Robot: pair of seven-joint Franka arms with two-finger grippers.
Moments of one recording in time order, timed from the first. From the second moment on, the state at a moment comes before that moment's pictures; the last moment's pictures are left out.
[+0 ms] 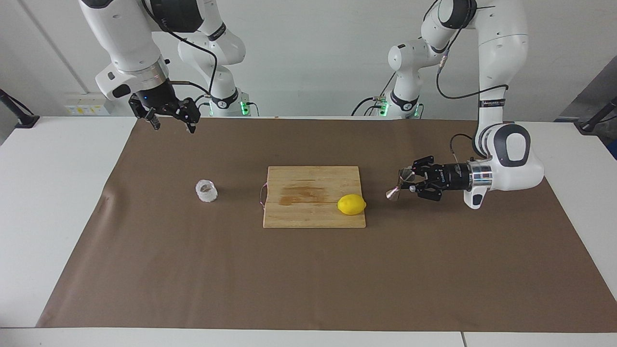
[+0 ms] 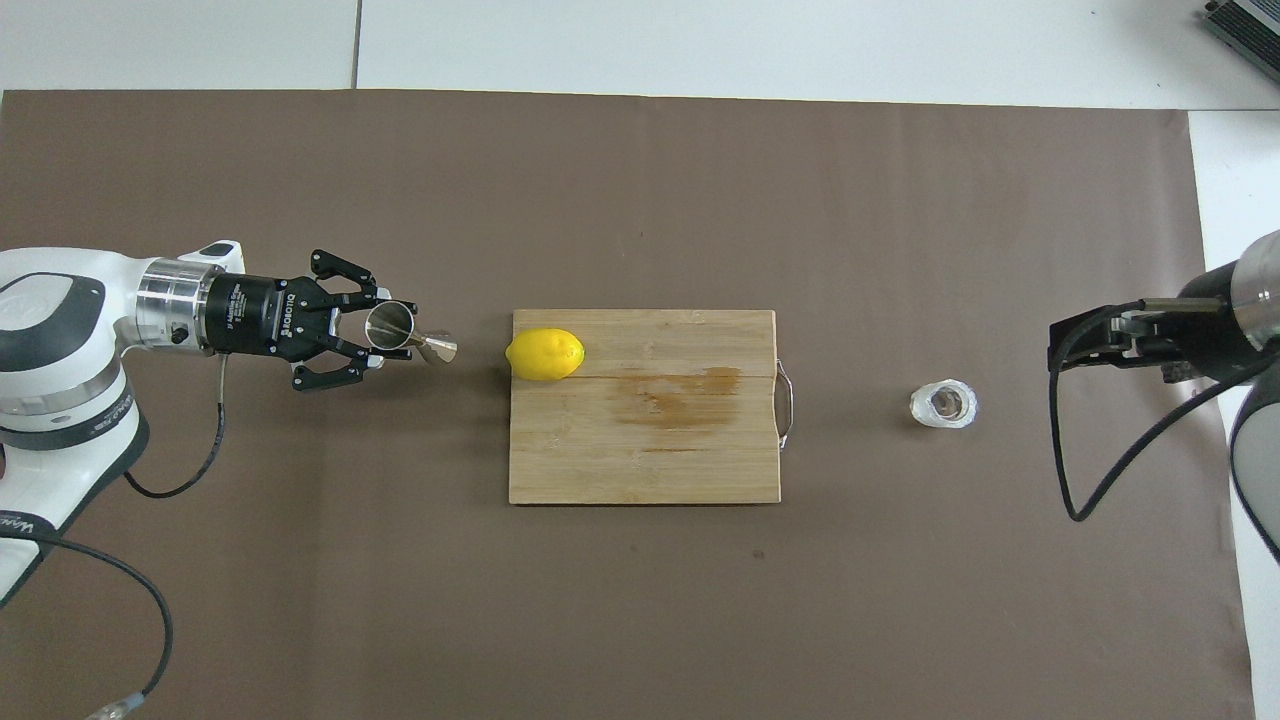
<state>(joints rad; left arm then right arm) 0.20 0.35 -0.16 -1.91 -1.27 1.56 -0.89 0.04 -0.05 0.01 -1.66 -0.01 1.55 0.16</state>
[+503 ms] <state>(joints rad) -0.02 0.34 -0.16 -1.92 -1.43 1.73 -0.90 0.04 -0.05 0.01 -1.66 -0.01 1.55 0.16</state>
